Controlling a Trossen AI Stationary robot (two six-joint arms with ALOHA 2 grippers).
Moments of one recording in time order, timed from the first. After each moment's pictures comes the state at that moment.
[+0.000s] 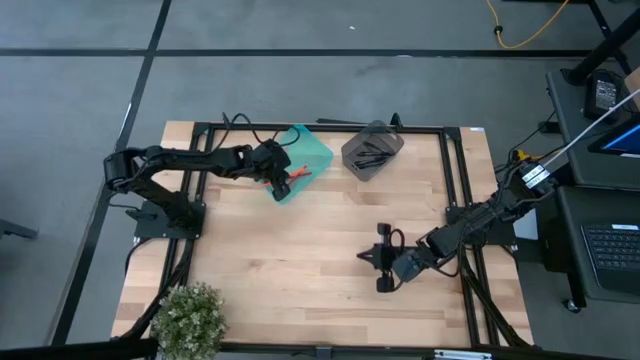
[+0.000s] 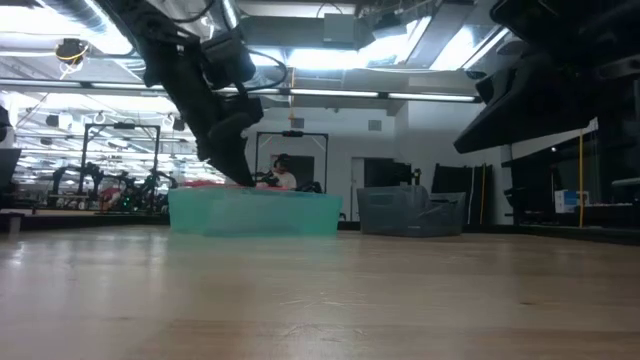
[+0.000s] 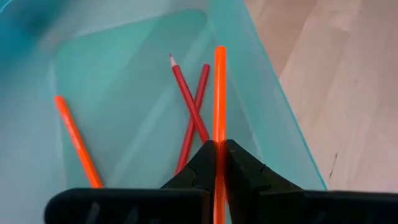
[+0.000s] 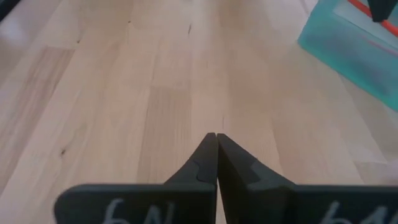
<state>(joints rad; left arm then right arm) 0.40 1.43 0.76 -0.23 -0.05 -0.09 0.58 1.50 0.62 0.19 0.57 0.23</state>
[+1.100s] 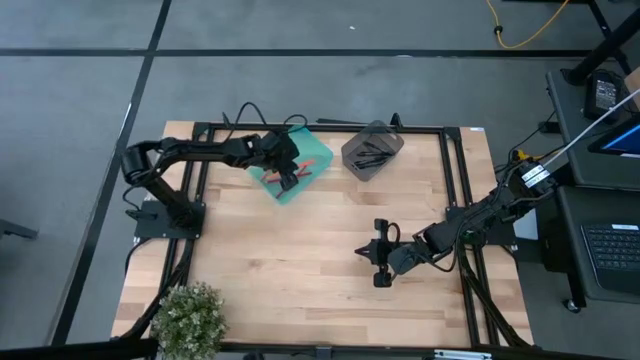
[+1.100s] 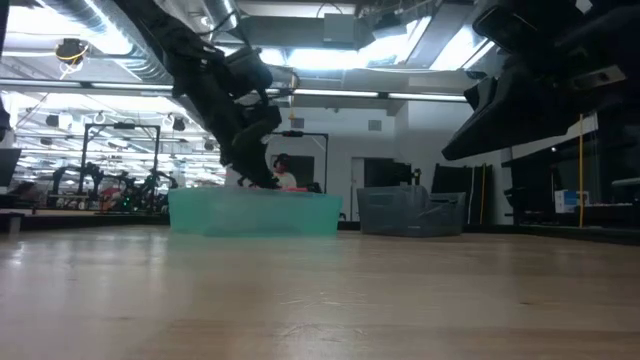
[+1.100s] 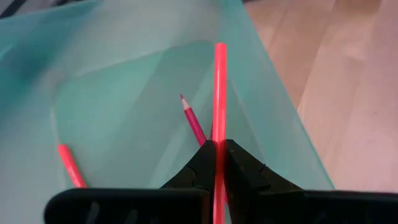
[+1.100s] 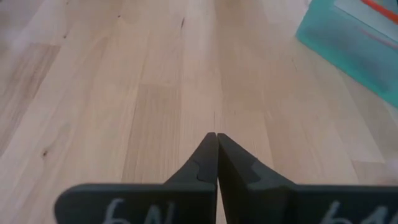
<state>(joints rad) 0.49 1.57 0.87 -0.19 0.03 0.01 0.52 1.50 0.62 0.19 0.52 0.20</state>
